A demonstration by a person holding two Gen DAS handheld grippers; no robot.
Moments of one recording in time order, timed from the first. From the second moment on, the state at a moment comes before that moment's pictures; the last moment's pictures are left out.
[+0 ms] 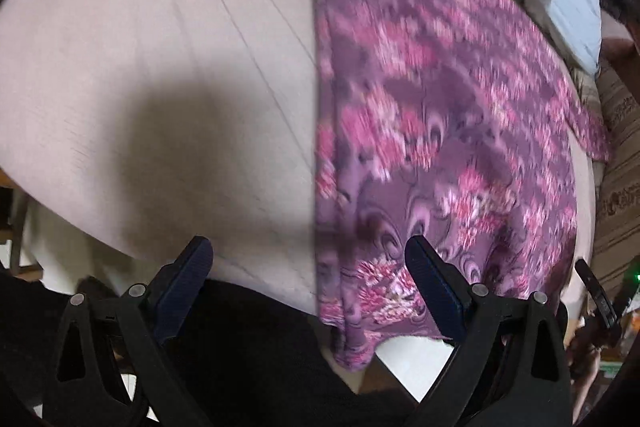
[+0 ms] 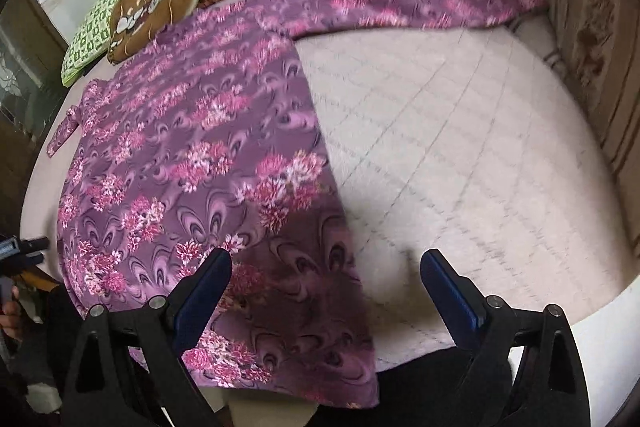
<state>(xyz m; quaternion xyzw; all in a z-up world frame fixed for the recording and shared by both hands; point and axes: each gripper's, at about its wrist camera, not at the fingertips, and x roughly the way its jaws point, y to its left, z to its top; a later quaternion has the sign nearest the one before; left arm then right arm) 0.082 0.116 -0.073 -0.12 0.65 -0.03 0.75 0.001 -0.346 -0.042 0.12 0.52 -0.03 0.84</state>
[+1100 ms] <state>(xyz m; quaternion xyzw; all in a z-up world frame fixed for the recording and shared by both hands) 0.074 0.117 -0.017 -0.03 0.60 0.03 0.80 0.005 -0.360 -0.043 0.13 0.52 0.01 0.85</state>
